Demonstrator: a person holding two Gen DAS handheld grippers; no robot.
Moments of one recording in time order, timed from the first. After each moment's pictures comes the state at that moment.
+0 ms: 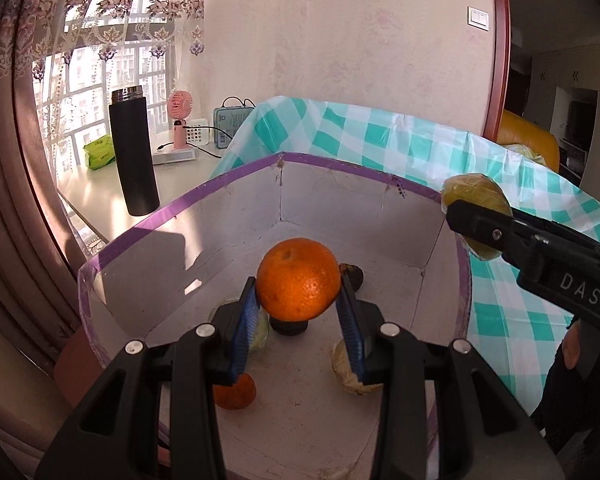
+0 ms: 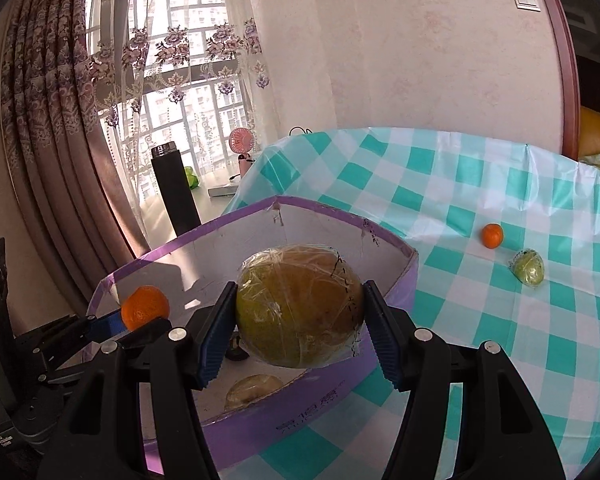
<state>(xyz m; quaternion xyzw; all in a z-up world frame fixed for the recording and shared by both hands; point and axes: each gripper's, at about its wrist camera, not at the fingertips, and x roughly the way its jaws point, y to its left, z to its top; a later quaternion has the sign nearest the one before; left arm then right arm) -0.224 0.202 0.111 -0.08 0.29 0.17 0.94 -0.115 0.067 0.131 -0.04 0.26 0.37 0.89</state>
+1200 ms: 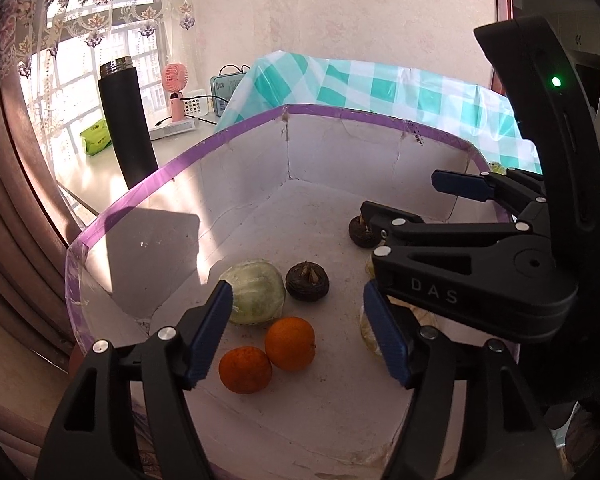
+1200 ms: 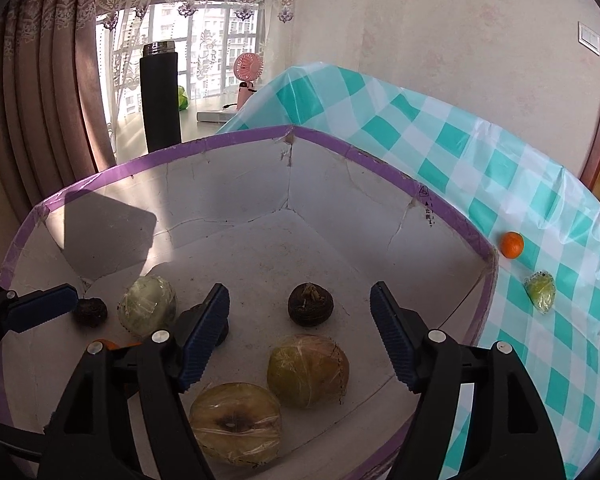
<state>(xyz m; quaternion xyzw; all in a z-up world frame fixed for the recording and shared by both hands) -0.213 0.209 0.088 -0.05 0.35 0.17 0.92 -0.100 0.149 0.080 -0.18 0.29 0.35 0.87</state>
